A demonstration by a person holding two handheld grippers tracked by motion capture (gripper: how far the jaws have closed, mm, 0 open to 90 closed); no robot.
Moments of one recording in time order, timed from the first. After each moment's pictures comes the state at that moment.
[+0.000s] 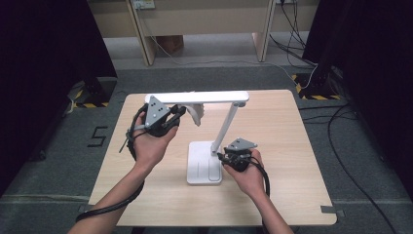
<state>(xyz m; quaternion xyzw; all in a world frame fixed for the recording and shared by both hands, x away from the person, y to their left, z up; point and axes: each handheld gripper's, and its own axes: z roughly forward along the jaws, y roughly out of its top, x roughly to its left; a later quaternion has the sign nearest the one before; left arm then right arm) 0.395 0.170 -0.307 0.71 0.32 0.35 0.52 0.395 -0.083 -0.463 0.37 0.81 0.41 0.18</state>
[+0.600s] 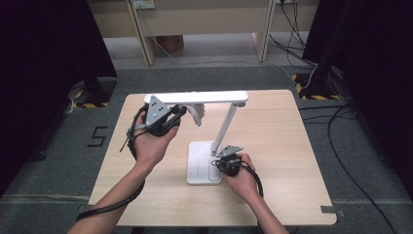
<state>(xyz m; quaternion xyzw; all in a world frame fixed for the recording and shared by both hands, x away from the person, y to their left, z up) 0.396 0.169 -0.307 0.71 0.32 0.34 0.53 0.396 -0.064 -0.486 0.34 0.86 0.34 0.15</state>
